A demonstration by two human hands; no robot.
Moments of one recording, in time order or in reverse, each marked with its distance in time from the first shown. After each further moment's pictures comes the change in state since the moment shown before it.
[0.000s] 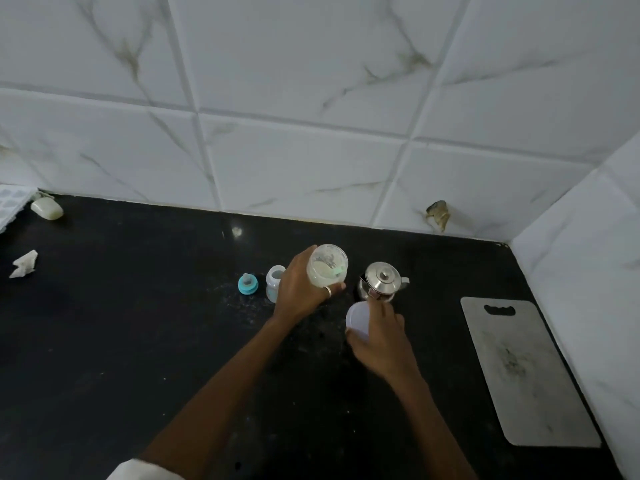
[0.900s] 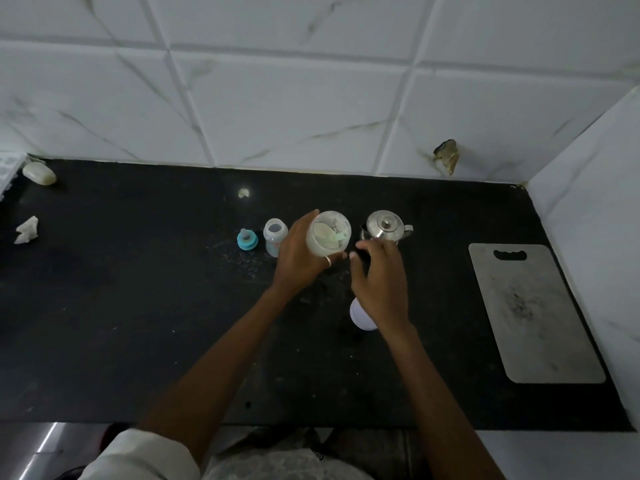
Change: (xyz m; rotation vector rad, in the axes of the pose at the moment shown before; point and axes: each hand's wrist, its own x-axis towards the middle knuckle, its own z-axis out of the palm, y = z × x) left_hand -0.031 -0.004 0.009 0.004 -0.012 0.054; right_hand 0.000 -0.009 0.009 0.204 0.413 -0.225
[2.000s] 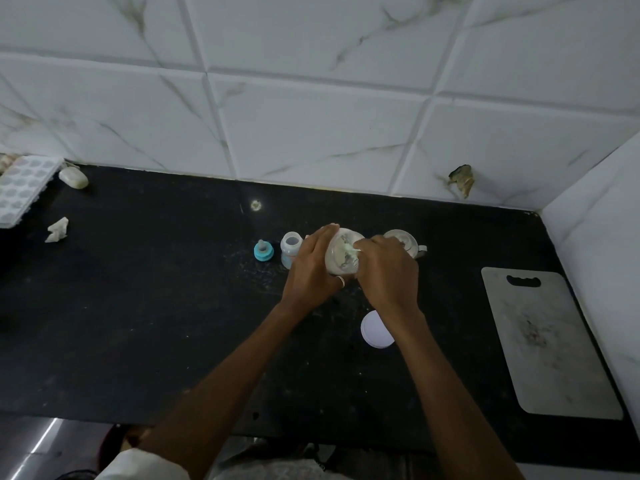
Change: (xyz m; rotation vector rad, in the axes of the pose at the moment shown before) left_hand -0.018 0.019 -0.020 0.121 0.041 0.209; right_hand 0.037 -0.048 -0.011 -0.435 -0.039 -0.225
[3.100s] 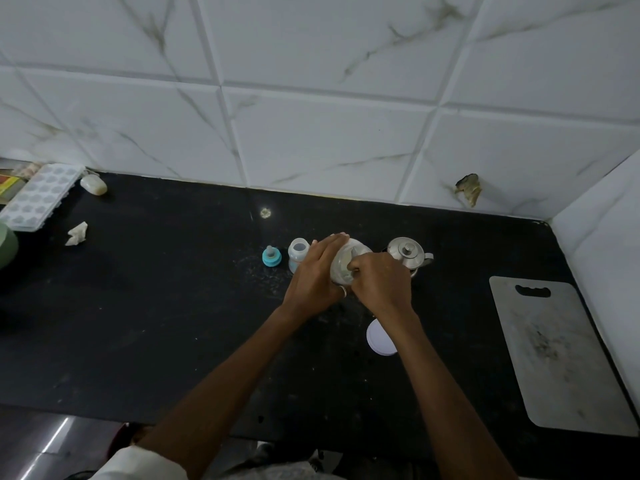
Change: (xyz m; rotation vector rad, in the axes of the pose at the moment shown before) left_hand -0.001 -0.008 -0.007 0.048 -0.094 0.072; right_hand 0.003 -0.006 0.003 0.030 -0.255 -0.007
